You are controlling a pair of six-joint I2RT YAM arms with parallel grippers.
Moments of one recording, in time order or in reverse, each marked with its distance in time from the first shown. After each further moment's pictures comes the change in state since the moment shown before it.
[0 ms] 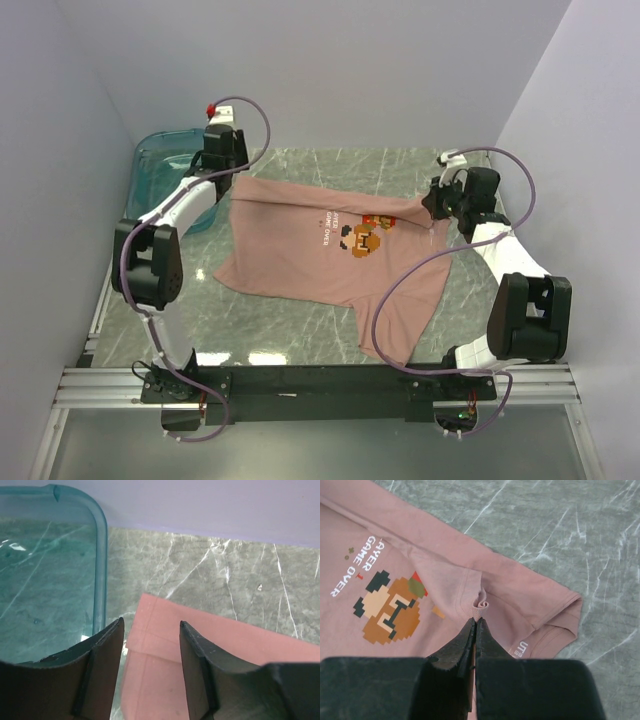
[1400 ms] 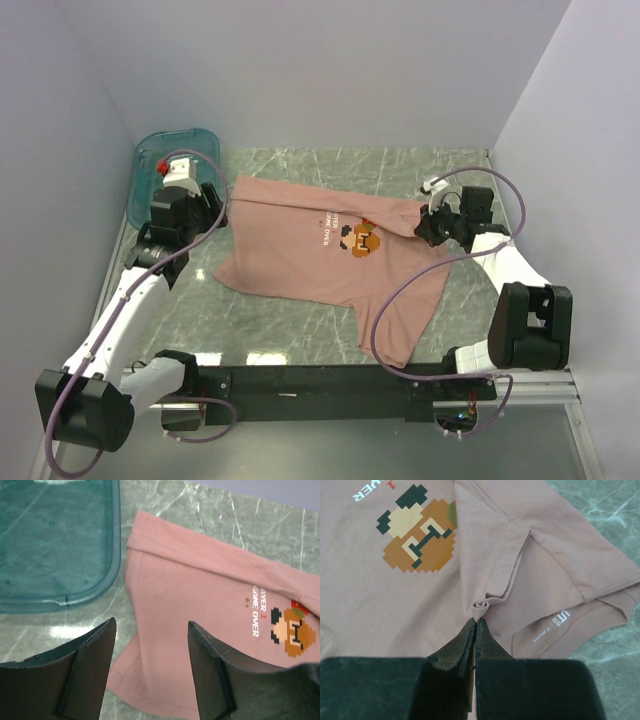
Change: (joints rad) left arm 0.018 -0.841 -0.595 -0.225 0.134 -0.136; right arm 0.001 -0.052 -0.092 -0.219 -0.151 -0.292
